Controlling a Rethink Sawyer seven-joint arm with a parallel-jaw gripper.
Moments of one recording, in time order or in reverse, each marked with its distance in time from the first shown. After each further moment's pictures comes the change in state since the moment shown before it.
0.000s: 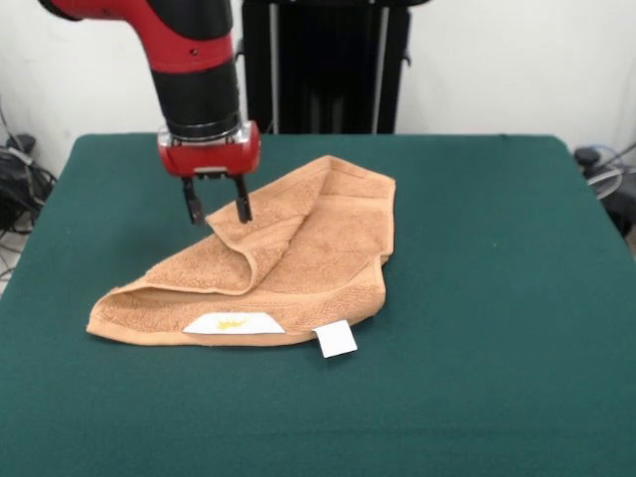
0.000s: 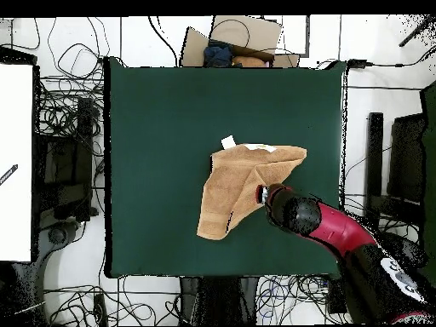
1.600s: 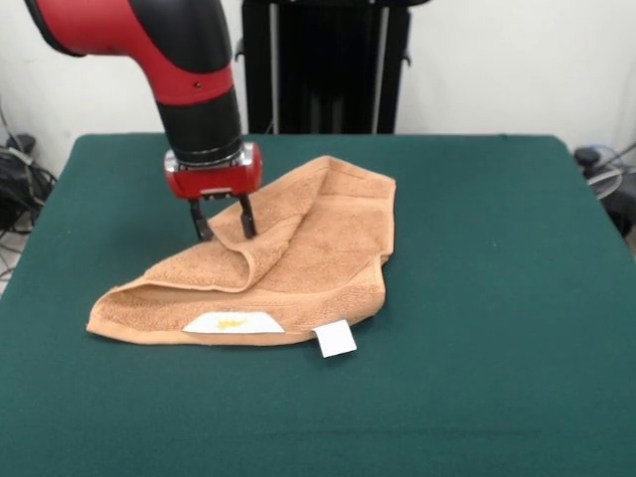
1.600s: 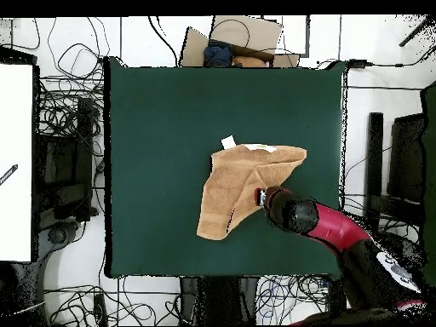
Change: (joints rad) arm -0.037 0.082 0.028 -0.039 -0.077 0.001 0.000
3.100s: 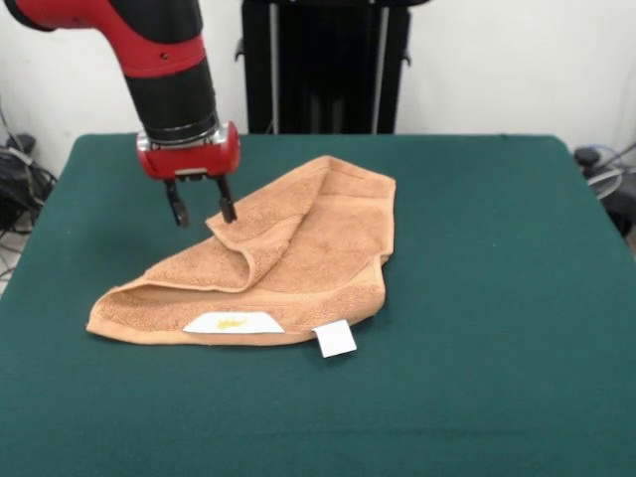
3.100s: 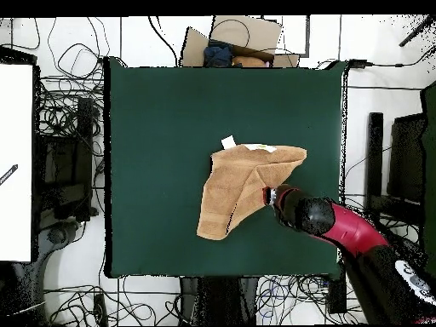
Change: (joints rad) arm -0.067 -0.059 0.054 0.014 0.000 0.069 0.000
